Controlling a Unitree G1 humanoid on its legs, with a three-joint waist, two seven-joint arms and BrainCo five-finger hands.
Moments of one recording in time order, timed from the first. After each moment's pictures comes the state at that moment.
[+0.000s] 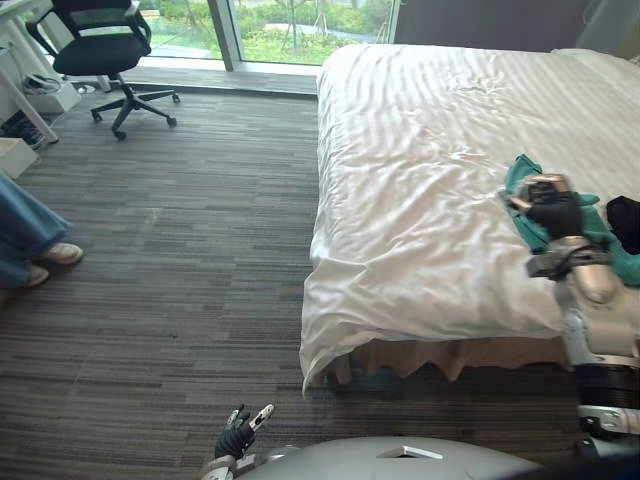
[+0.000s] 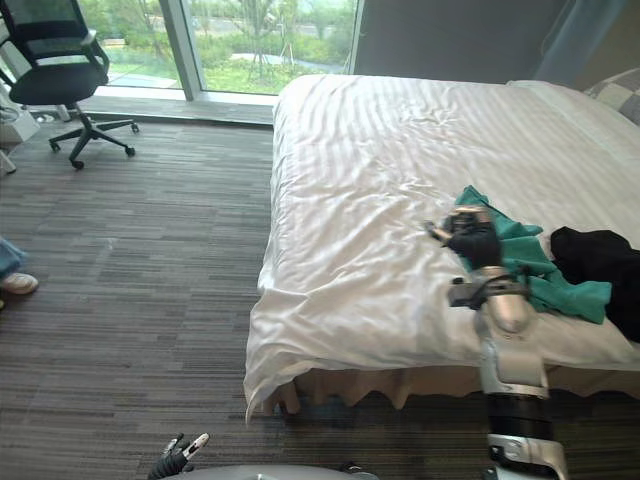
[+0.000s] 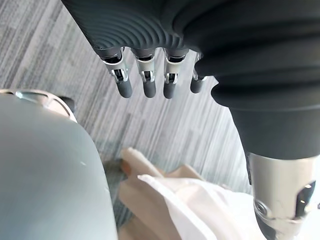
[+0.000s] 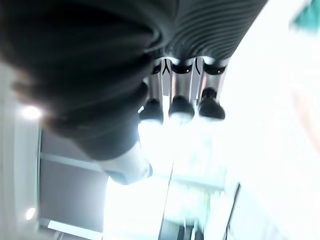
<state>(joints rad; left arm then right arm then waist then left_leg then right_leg) 0.30 0.08 0.16 0.89 -0.22 -0.19 -0.07 -0.20 -0.39 -0.06 0.05 0.30 -0.02 0.20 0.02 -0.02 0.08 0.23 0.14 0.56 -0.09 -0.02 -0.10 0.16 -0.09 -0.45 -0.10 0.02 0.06</state>
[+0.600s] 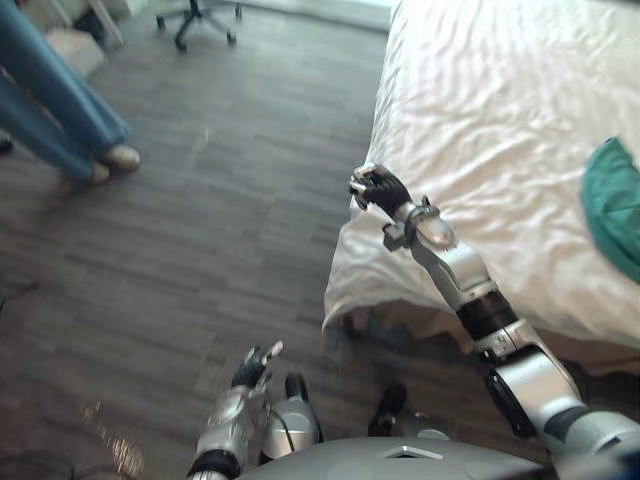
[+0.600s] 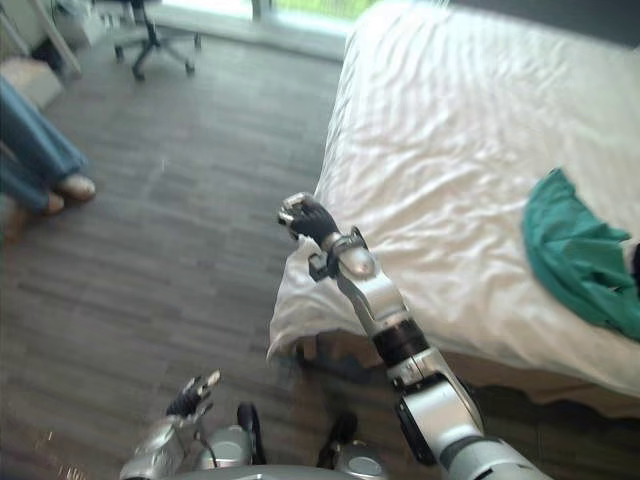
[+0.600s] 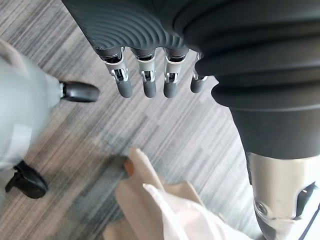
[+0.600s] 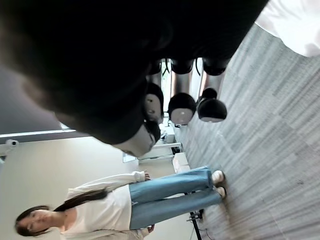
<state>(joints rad) -0.08 0.11 0.15 0.80 -0.40 0.00 -0.07 -0.82 -0.15 0.32 0.42 0.34 0.12 0.11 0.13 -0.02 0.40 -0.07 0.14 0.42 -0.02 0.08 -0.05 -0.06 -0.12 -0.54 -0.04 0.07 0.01</state>
